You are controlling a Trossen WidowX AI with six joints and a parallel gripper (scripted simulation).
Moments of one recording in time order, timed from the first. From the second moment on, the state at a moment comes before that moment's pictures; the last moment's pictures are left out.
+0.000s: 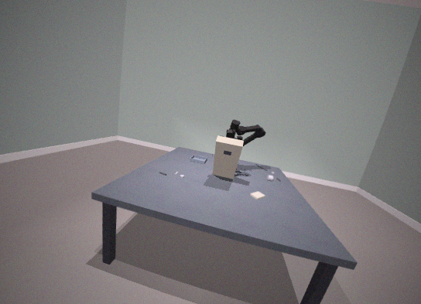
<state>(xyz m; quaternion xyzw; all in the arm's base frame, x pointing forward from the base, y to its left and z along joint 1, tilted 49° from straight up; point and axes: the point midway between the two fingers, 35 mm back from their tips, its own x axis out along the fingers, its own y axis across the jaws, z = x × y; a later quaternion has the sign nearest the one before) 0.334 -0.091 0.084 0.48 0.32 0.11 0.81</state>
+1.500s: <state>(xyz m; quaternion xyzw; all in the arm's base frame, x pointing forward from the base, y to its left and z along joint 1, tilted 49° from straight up) 0.347 -0.086 0.081 0.48 0.32 0.11 0.81</state>
